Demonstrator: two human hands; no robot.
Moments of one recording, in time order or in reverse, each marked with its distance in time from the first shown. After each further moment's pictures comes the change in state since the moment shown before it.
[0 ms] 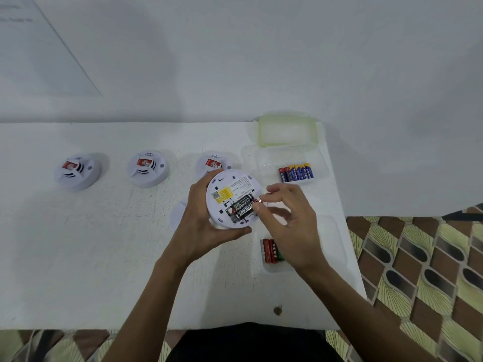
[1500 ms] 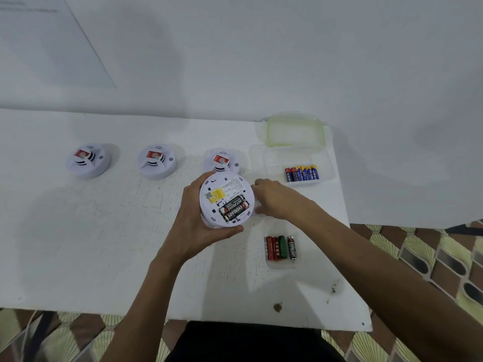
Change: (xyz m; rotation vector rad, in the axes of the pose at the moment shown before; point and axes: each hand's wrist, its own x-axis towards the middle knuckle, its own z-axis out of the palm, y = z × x) left_hand -0.019 -0.006 -0.013 0.020 0.082 -0.051; right_hand 0.088 0.053 0.027 -1.066 -0.864 -0.180
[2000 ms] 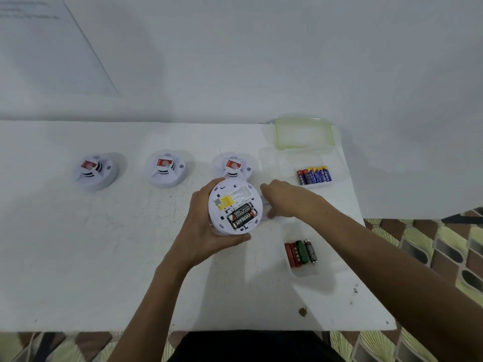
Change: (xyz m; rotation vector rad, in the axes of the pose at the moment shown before) left_hand 0.004 -0.027 -0.025 -0.029 -0.103 0.010; right_hand 0.013 -0.024 -0.022 -0.022 -0.169 0.168
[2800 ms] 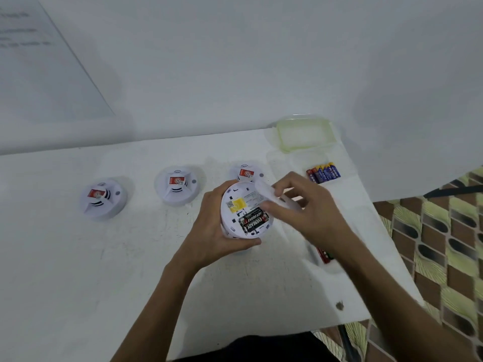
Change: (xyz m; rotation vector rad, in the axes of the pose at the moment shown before) left_hand 0.026 0.004 -0.059 -0.112 -0.210 0.135; right_hand -0.082 -0.091 -0.030 1.028 0.724 0.073
